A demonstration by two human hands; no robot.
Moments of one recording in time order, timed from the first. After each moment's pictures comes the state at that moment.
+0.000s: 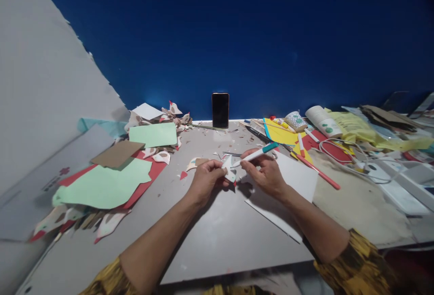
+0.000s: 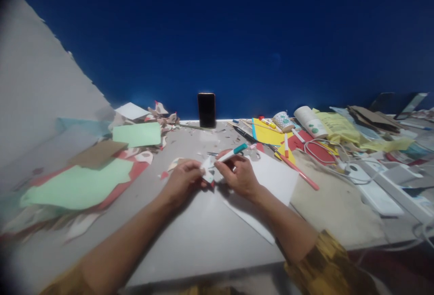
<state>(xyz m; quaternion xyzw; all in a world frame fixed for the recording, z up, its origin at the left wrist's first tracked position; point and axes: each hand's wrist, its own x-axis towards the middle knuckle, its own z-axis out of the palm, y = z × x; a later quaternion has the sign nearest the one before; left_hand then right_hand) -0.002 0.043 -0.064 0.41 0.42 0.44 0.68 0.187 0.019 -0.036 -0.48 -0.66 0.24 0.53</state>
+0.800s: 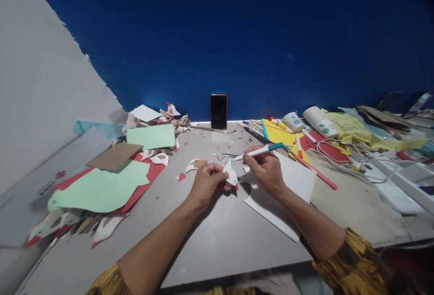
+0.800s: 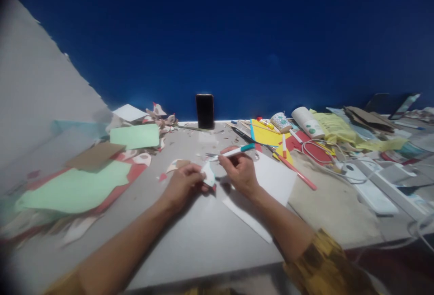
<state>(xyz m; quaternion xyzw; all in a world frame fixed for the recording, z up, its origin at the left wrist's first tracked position) 0.003 0.037 -0.059 0.40 0.43 0.43 0.69 0.185 0.023 -0.039 -0.51 -0.58 0.27 0.57</state>
